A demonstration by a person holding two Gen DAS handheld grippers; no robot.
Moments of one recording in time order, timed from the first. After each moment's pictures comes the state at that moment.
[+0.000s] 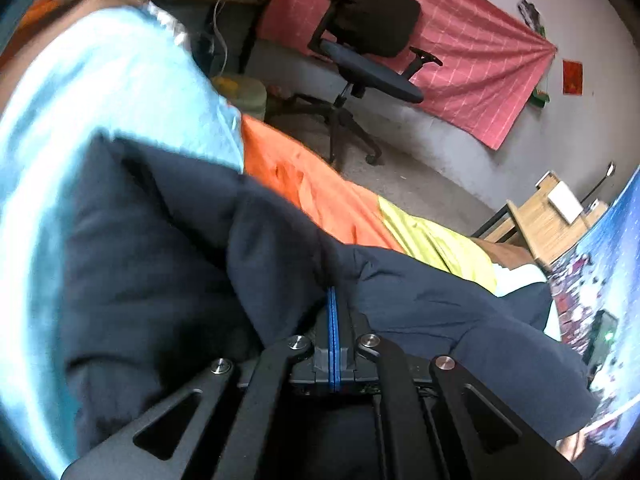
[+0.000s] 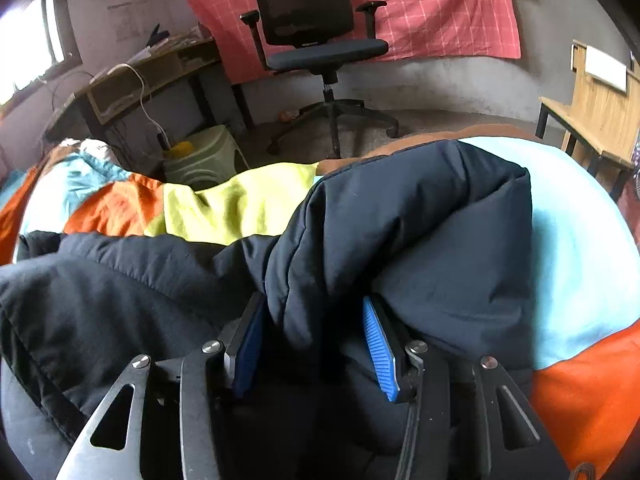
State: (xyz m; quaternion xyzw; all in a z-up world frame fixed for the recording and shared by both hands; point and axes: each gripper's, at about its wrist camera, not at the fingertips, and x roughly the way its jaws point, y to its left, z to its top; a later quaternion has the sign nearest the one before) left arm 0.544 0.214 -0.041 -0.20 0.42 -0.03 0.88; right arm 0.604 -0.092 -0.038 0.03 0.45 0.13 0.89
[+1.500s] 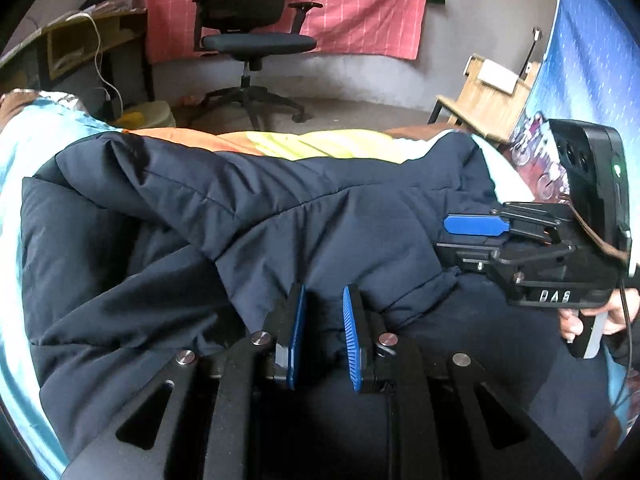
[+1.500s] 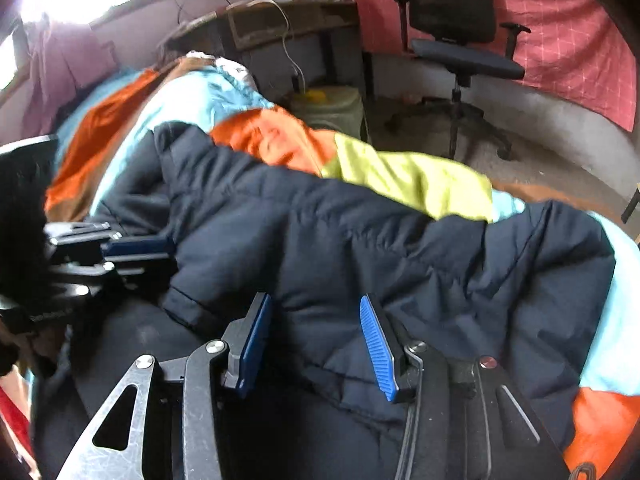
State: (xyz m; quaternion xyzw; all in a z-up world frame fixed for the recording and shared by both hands) left arm 0.486 0.096 -0.047 -0.02 0.45 -0.15 0.88; right arm 0.546 -0.013 -0.008 -0.07 0.46 0.32 0.82
